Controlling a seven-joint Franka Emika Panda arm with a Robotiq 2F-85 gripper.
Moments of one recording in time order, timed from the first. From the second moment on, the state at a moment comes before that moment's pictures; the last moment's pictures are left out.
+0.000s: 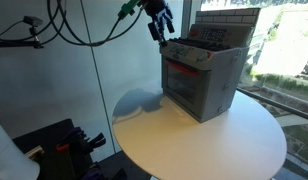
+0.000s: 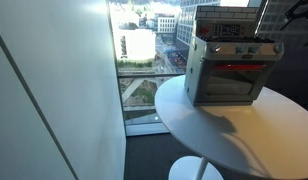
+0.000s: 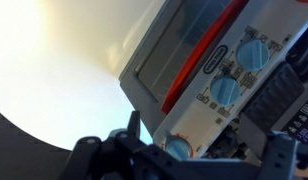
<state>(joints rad) -0.01 -0.22 -0.05 -2.31 -0.03 2.61 1.15</state>
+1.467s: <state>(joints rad) -0.06 -0.36 -0.01 -2.30 -0.04 1.98 0.71</state>
